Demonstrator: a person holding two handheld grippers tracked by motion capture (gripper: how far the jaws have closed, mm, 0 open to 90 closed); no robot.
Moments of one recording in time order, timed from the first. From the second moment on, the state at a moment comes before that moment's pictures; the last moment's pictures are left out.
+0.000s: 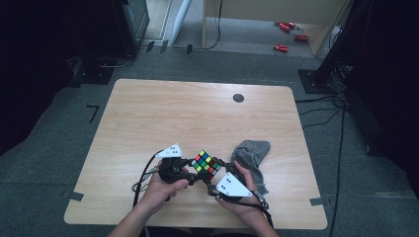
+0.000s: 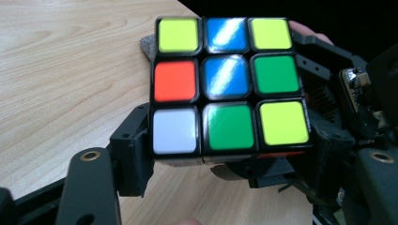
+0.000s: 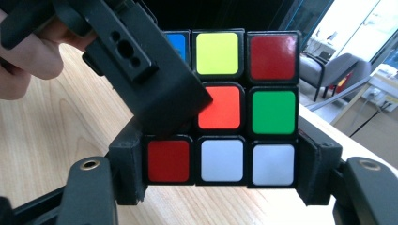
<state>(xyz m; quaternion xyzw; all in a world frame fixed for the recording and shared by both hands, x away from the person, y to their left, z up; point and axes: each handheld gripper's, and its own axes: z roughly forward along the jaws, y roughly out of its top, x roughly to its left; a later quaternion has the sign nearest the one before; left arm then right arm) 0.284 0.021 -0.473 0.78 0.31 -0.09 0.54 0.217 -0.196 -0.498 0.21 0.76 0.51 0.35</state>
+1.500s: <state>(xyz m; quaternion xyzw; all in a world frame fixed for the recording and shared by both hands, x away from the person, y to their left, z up) 0.250 0.012 -0.482 0.80 0.09 0.26 0.53 0.218 -0.216 -0.460 0.38 0.71 0.58 0.13</state>
